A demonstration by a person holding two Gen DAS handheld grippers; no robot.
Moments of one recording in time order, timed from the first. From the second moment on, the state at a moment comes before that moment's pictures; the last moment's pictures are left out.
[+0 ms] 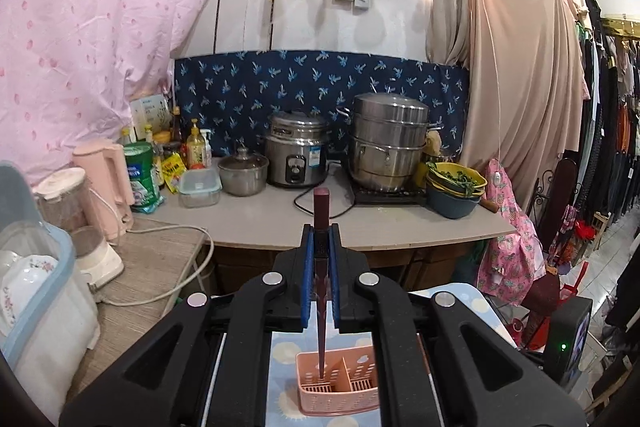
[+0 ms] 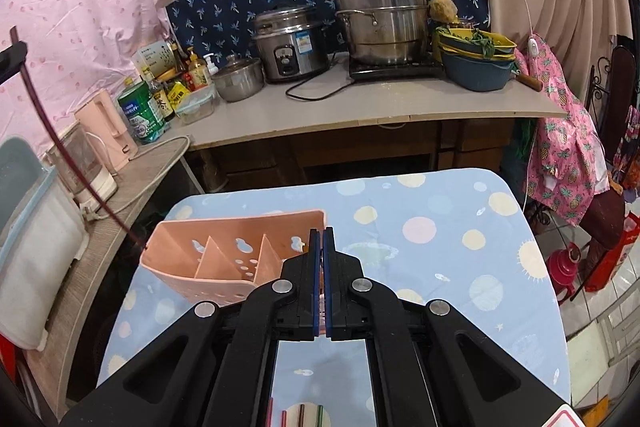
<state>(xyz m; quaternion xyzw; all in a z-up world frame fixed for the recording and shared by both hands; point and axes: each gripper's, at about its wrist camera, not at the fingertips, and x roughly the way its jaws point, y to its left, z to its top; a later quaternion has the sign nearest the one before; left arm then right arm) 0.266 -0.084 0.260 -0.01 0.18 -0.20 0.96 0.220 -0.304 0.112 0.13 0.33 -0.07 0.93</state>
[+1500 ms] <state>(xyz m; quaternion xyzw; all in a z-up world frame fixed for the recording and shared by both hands) 0.102 -0.020 0.059 0.07 0.36 -0.16 0.92 0.010 -0.229 -0.024 0.11 0.46 -0.08 0.88</state>
